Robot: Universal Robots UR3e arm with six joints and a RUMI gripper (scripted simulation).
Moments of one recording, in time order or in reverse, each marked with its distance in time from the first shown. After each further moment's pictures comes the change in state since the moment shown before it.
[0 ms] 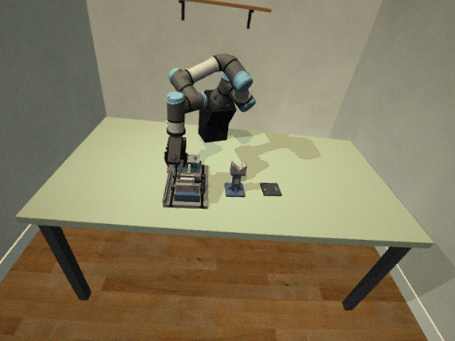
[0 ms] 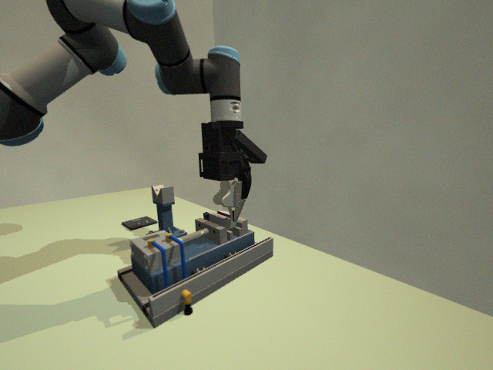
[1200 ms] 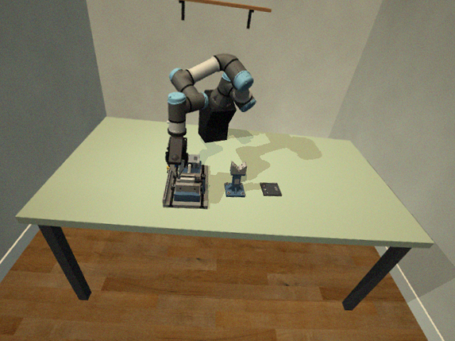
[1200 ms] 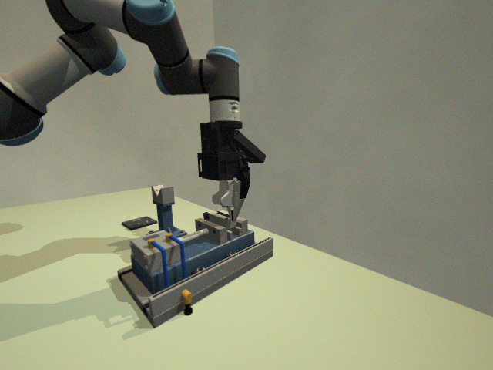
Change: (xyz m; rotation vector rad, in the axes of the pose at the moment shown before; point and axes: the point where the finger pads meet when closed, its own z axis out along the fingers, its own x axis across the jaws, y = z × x) arm -0.004 0.000 0.000 0.000 0.000 0.000
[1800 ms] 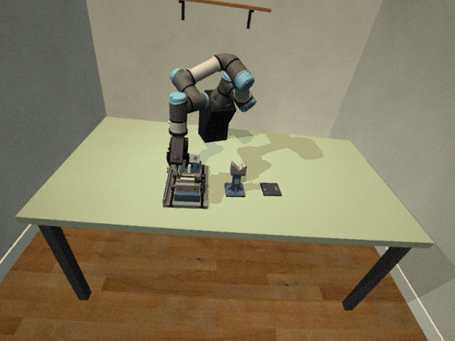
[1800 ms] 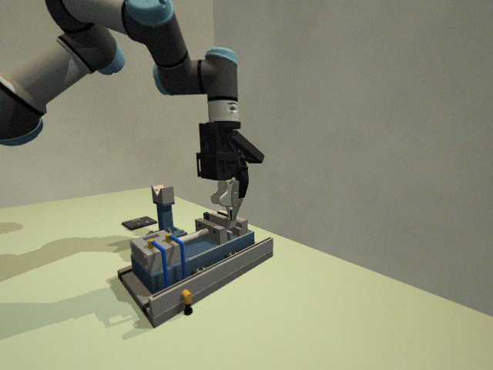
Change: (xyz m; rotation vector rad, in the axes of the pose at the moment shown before) arm -0.005 0.000 0.000 0.000 0.000 0.000
